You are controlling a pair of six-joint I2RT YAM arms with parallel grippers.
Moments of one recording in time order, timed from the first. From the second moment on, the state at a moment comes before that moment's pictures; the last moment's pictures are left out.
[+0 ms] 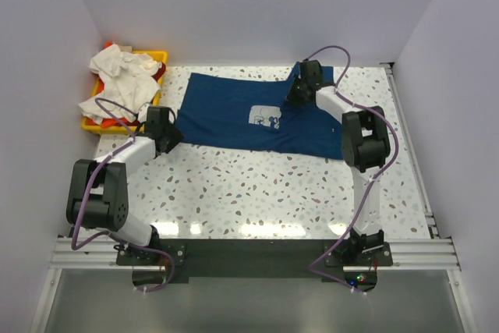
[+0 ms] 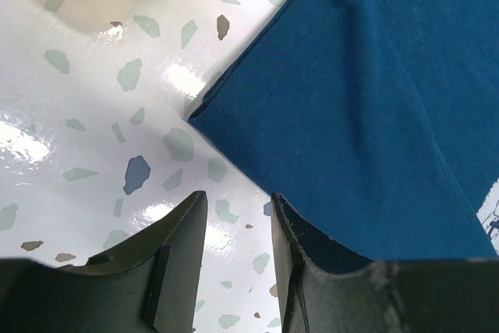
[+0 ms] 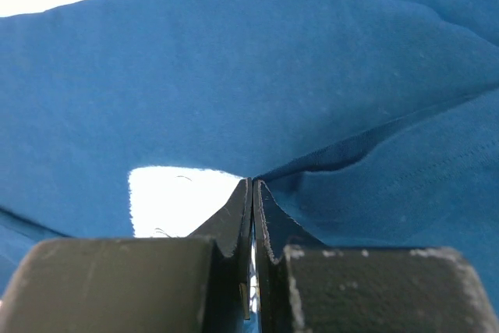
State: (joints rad) left arm -0.09 1.53 0.80 -0.14 -0.17 -0.83; right arm 0.26 2.23 1.72 -0.28 -0.05 0.60
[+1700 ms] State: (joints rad) left arm -0.08 1.70 0.83 0.02 -0.24 -0.87; right arm 0.04 1.41 0.75 -0.35 -0.04 0.71
